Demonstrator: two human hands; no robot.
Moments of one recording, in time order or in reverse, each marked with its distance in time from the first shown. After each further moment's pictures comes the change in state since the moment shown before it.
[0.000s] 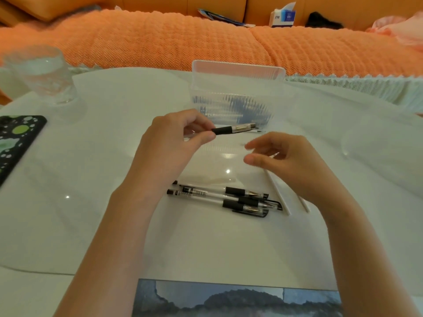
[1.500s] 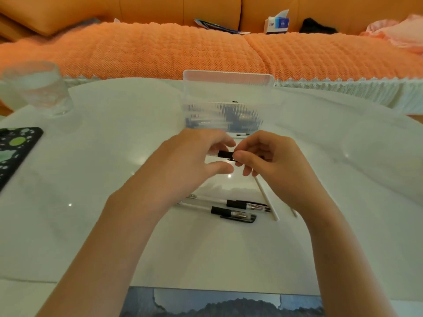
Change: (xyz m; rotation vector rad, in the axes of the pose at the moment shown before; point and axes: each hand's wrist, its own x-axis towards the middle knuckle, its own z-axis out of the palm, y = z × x) left_hand -0.008 0.041 0.007 0.267 -0.326 0.103; right_hand -0.003 -0.008 -0.001 0.155 0.043 -0.085
